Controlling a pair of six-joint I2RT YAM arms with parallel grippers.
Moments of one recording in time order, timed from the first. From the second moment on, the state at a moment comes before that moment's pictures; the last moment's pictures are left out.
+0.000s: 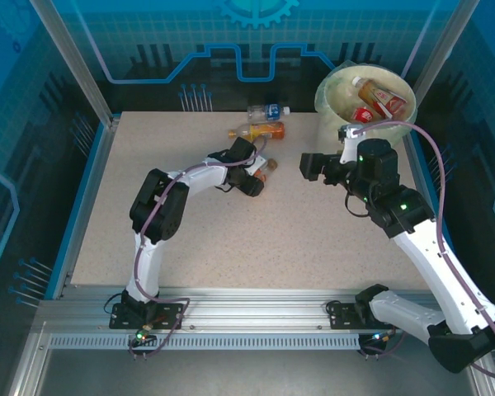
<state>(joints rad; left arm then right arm) -0.49 2.15 1.56 -0.46 0.09 0.10 0.43 1.01 1.21 -0.60 0.02 0.33</state>
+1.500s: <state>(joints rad) -0.56 1.38 0.93 0.24 0.72 -0.57 0.44 1.04 1.00 -0.28 -0.48 0.58</state>
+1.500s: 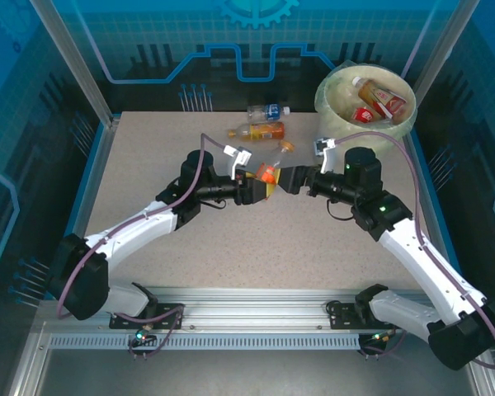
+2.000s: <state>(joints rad) -0.58 1.37 0.89 0.35 0.79 -0.64 0.50 1.16 1.03 -0.19 -0.46 0.75</state>
